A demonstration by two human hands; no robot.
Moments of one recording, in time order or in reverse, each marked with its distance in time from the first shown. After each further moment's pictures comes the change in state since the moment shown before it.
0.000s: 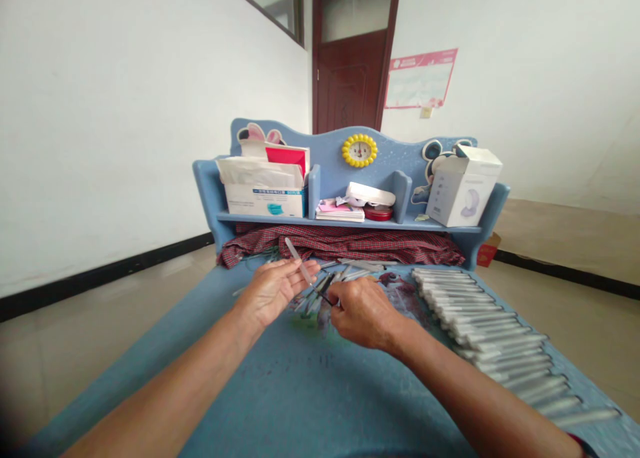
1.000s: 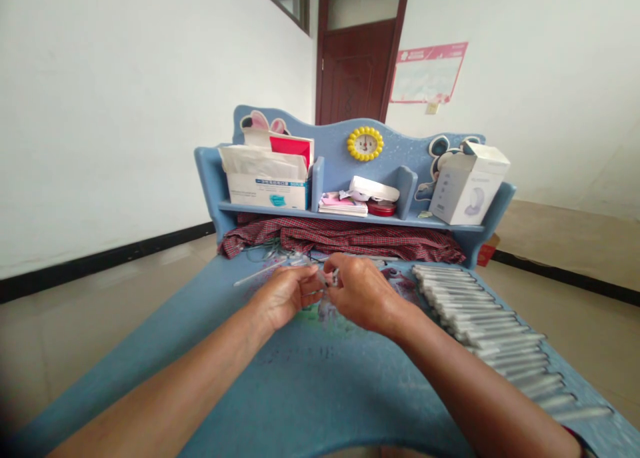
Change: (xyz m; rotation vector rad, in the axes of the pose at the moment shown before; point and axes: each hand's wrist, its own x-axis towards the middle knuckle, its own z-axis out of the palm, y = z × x) left_hand -0.008 -0.016 0.006 0.120 -0.005 -0.239; right_hand 0.012 -0.010 -0.019 0.211 0.045 0.064
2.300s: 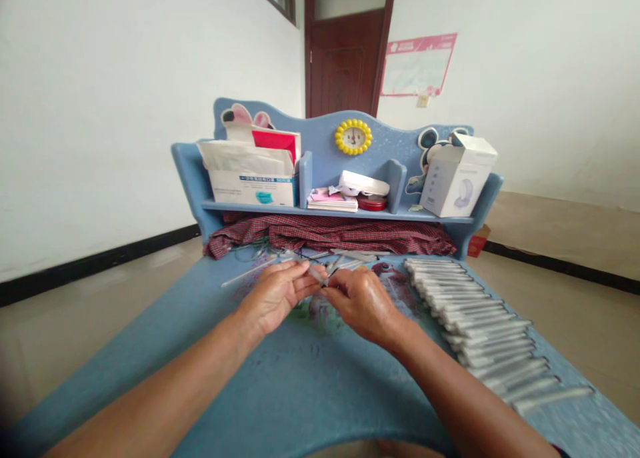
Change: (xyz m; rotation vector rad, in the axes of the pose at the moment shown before) left_hand -0.002 -0.007 0.007 -0.007 -0.091 0.154; right_hand -0.023 0.026 0.017 0.102 0.104 -0.038
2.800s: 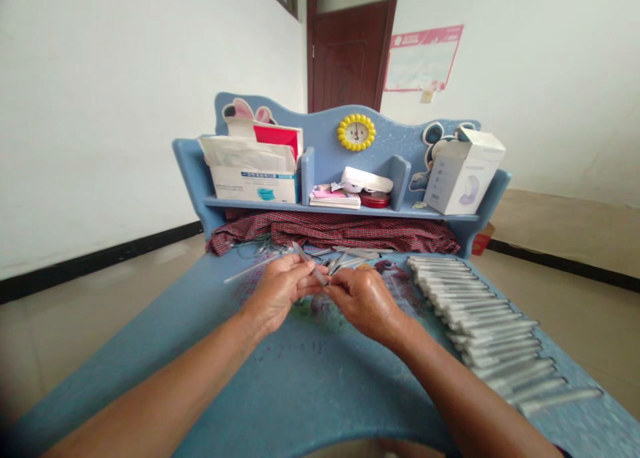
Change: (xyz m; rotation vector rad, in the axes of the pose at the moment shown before) left_hand -0.001 -0.005 0.001 0.148 0.008 0.096; right_hand 0.000 0.006 0.005 0.057 0.000 0.007
